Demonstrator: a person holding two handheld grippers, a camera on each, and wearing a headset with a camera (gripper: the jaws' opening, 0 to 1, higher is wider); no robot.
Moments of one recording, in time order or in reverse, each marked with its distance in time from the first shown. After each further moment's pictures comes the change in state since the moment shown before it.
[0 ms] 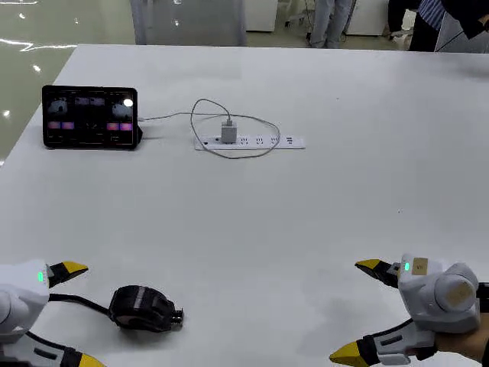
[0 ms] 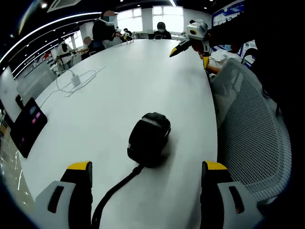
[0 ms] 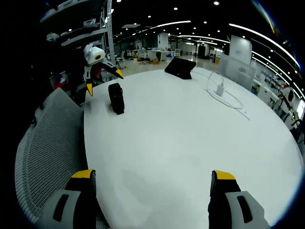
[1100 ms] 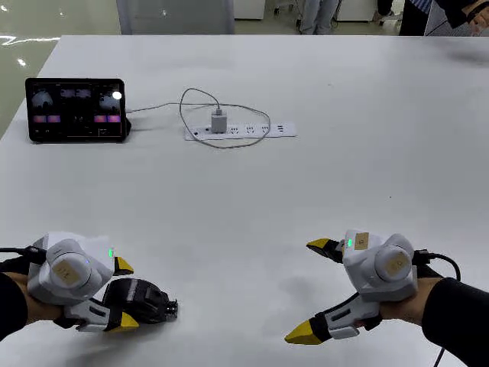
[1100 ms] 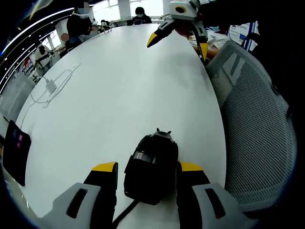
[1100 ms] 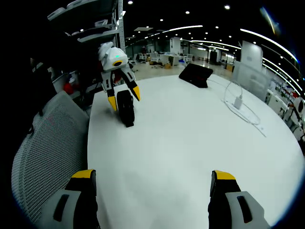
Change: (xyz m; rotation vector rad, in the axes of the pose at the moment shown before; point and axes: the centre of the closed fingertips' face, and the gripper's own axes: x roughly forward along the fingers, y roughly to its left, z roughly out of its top) left arm 0.061 0.001 0.013 0.101 0.131 -0.112; right arm 0.042 0.021 0.040 -0.064 -0.044 0.095
